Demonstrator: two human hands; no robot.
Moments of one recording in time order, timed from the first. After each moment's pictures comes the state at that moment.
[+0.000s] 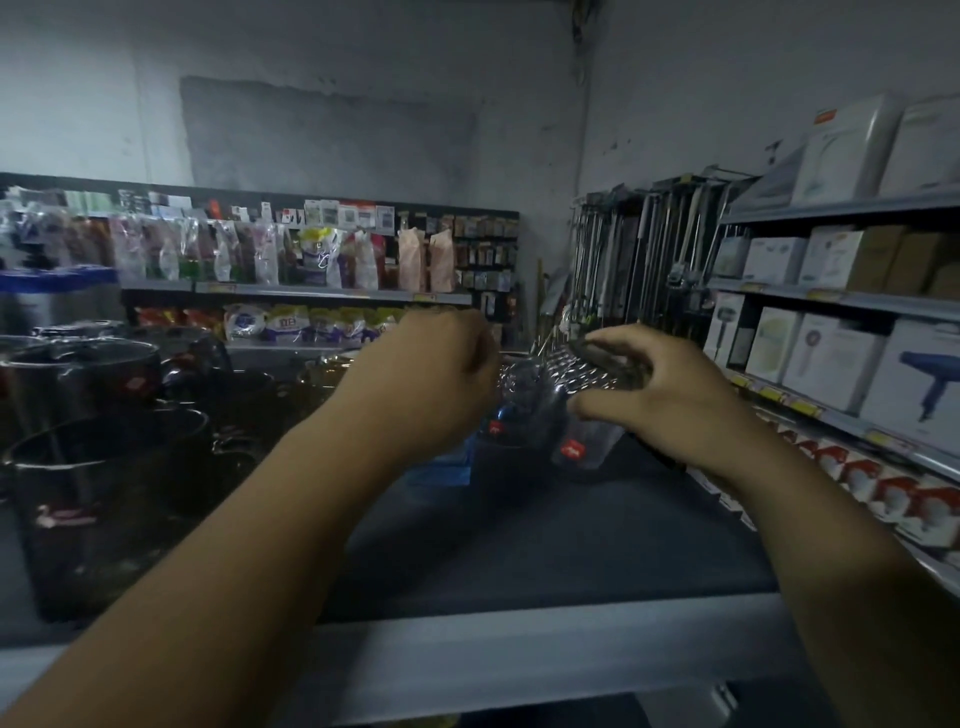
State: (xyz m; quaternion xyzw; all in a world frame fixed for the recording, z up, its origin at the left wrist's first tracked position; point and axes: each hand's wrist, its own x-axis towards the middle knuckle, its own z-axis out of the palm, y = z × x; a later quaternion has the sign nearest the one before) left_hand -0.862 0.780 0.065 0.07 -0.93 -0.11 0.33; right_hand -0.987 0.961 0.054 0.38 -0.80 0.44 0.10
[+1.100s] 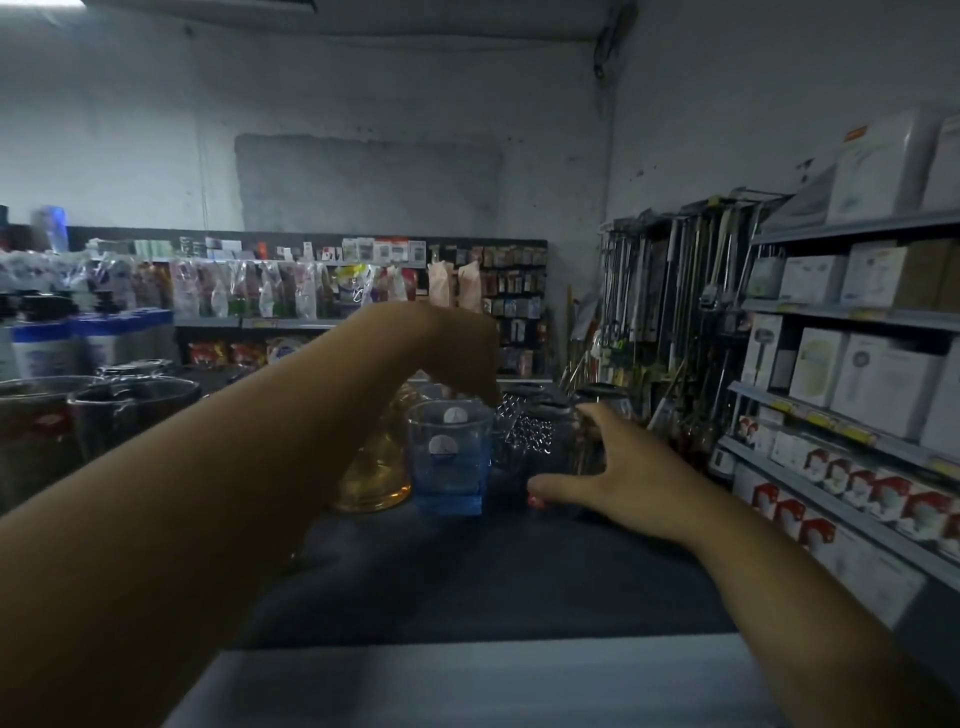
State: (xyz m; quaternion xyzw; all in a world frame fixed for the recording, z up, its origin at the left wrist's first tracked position) left_hand -0.925 0.753 0.128 0.10 -0.99 0.03 0.00; right_hand -1.003 0.942 0.017 0.42 -0.84 0.35 0.02
